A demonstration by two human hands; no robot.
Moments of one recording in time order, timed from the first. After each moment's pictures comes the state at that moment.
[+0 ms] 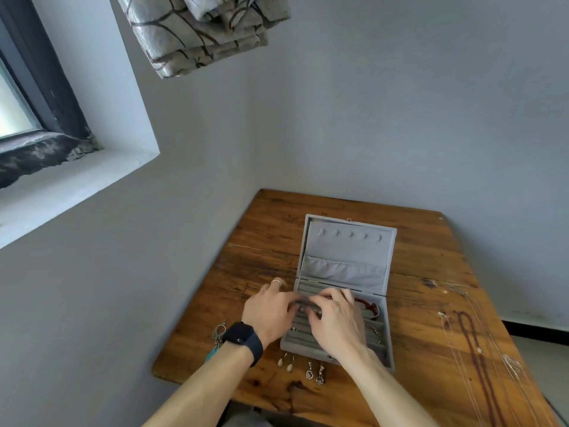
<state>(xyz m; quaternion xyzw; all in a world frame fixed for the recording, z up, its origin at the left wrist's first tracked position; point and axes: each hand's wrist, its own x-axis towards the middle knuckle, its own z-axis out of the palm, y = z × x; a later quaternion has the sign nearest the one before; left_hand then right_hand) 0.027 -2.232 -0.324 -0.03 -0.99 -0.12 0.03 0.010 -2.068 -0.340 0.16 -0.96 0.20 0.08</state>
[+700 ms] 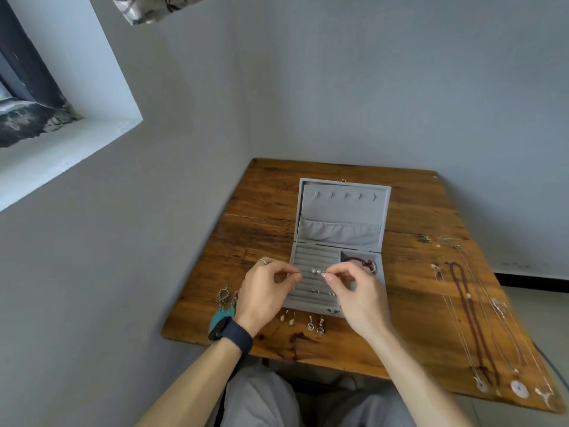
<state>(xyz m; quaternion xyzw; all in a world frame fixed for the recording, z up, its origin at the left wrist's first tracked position) 0.070 -2.231 -0.317 0.03 -0.92 -0.39 0.10 0.057 -2.032 -0.322 0.08 -0.87 0.47 0.09</state>
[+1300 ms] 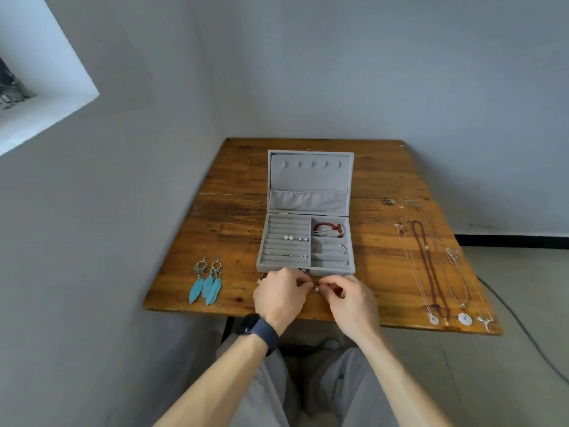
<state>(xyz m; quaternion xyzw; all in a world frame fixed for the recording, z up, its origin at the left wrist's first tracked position) 0.121 -2.145 -0.336 0.06 -0.97 -0.24 0.01 0.120 -1.987 -0.388 0.03 -0.91 0.41 0.06</state>
